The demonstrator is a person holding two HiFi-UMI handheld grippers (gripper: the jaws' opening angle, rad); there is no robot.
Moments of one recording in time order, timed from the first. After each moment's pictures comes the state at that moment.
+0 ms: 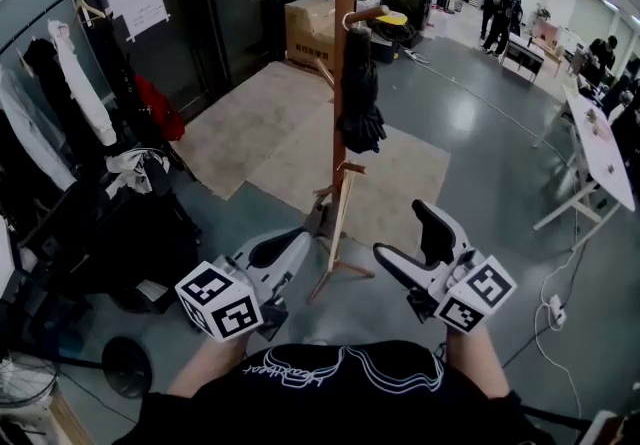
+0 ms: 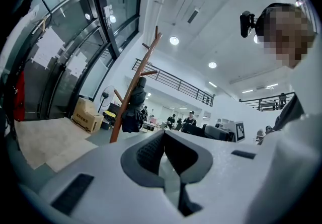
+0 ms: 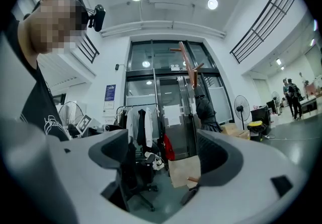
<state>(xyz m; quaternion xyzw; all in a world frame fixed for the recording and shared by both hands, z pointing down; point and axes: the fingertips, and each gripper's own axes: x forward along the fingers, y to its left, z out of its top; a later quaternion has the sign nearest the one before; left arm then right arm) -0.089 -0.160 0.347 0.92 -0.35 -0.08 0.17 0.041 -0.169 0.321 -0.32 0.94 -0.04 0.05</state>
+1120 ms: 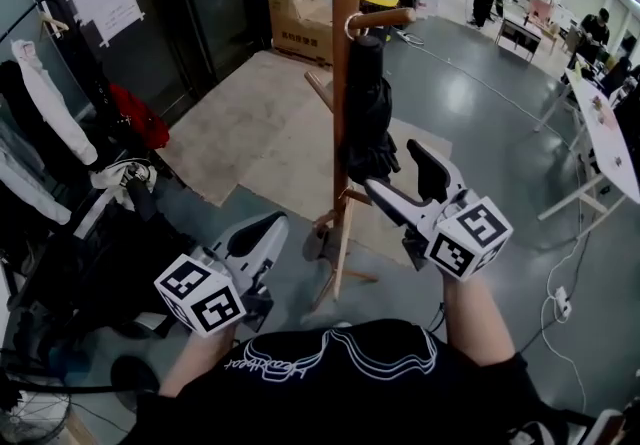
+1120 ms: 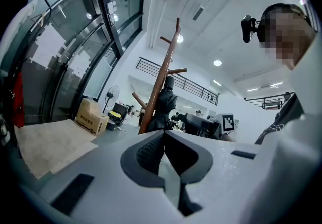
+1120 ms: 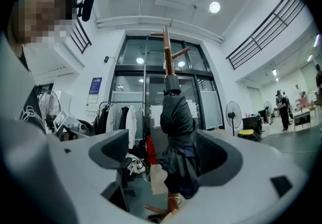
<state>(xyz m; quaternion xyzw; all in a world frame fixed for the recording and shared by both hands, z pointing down) -0.128 -0.294 0.353 0.91 -0.36 -0.07 0.17 0.022 -0.361 0.308 -0.38 0.93 -0.01 0.04</state>
